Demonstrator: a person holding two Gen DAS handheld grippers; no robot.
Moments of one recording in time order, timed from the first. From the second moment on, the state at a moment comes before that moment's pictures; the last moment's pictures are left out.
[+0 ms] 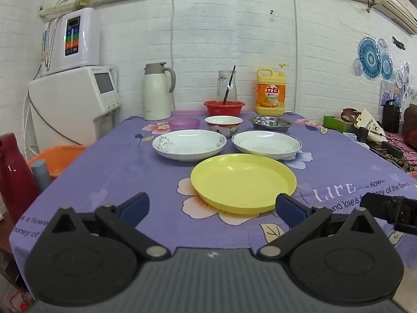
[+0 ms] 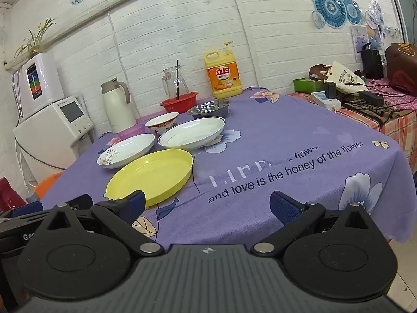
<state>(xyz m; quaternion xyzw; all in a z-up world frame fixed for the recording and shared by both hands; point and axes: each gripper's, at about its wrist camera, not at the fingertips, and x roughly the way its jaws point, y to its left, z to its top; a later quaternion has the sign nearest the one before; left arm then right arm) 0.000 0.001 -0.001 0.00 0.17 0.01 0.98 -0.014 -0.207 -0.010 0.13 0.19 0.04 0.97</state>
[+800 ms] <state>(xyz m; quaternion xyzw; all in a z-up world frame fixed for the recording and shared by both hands) 0.000 -0.003 -0.003 0.01 0.17 0.01 0.98 -0.016 -0.217 -0.027 0.15 0.21 0.06 0.96</state>
